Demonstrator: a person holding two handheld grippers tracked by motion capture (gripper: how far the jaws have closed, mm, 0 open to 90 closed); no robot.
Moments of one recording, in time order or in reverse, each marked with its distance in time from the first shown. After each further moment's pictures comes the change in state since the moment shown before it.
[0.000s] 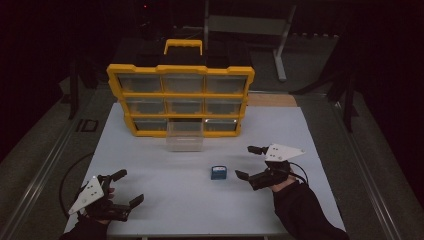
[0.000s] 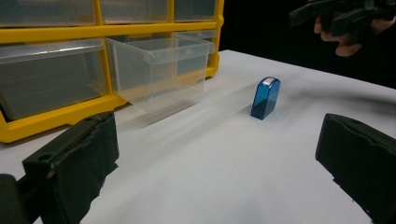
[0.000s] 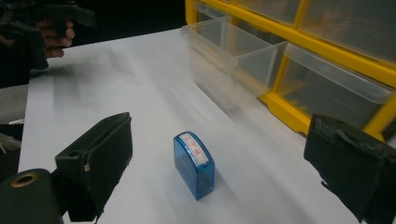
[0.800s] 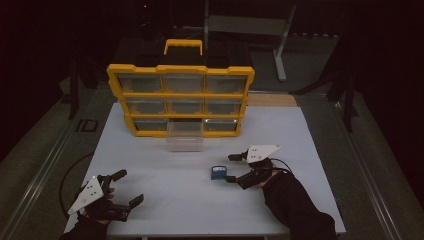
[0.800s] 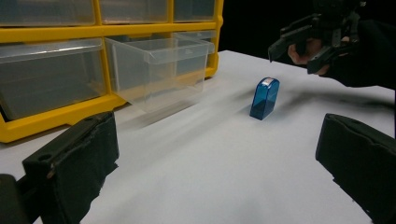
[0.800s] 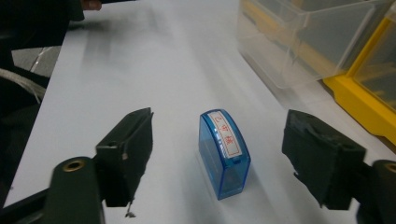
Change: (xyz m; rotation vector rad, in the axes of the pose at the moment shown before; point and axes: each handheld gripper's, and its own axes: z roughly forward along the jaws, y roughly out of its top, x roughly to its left) left arm 0.000 0.000 0.000 0.000 -0.004 0.000; right arm -0.013 -0.019 0.050 0.103 0.224 -0.083
